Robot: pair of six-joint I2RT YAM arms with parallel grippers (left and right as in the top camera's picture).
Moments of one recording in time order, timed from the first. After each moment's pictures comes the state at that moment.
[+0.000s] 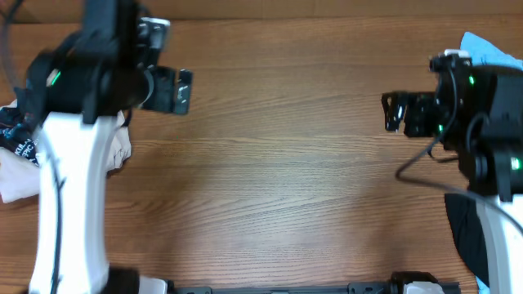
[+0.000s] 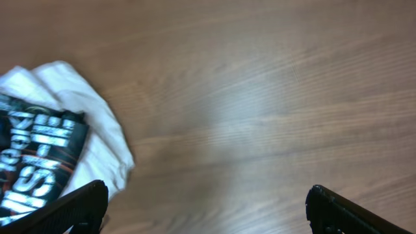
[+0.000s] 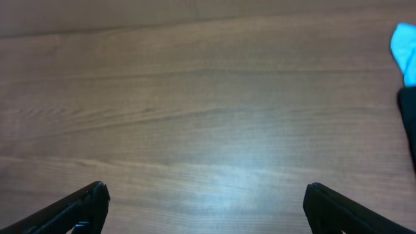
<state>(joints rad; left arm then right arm) -0.12 1.63 2.09 -1.50 0.01 0.03 -0.03 1.17 1.36 -0.94 -0.19 0.05</state>
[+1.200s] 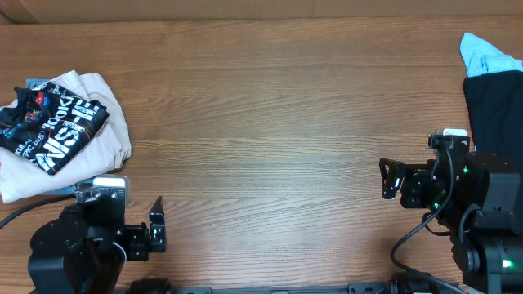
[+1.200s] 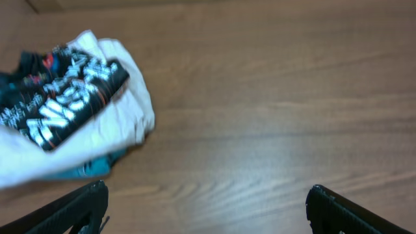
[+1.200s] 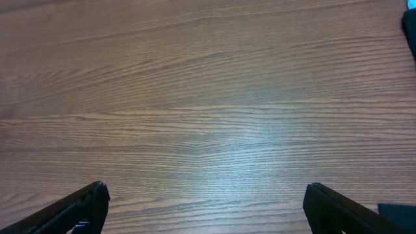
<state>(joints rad) 0.04 0.57 1.16 -1.24 0.05 0.06 -0.03 0.76 1.01 -1.01 -0.19 0.10</state>
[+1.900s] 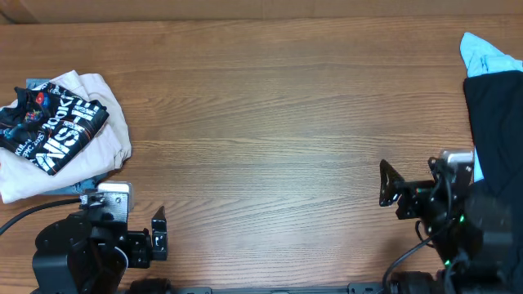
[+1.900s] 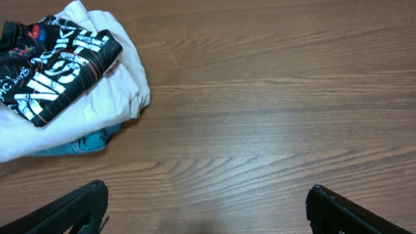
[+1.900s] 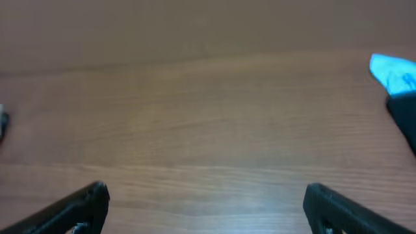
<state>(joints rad) 0.04 0.57 1.16 -1.31 0.05 0.06 -0.03 0.42 0.67 -0.62 -0.20 0.10</state>
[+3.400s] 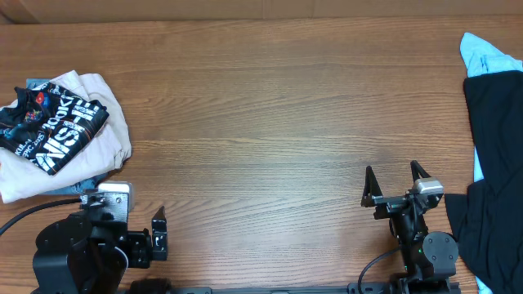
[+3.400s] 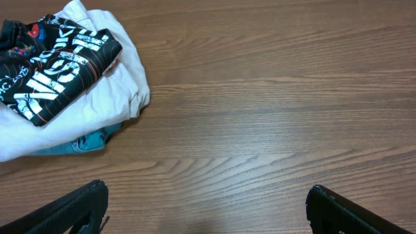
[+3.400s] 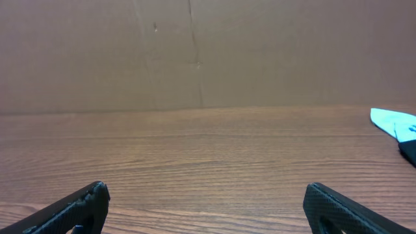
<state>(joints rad) 0.04 0.57 1.16 -1.31 0.05 0.06 0.05 0.01 0.02 -0.03 -0.09 0.09</state>
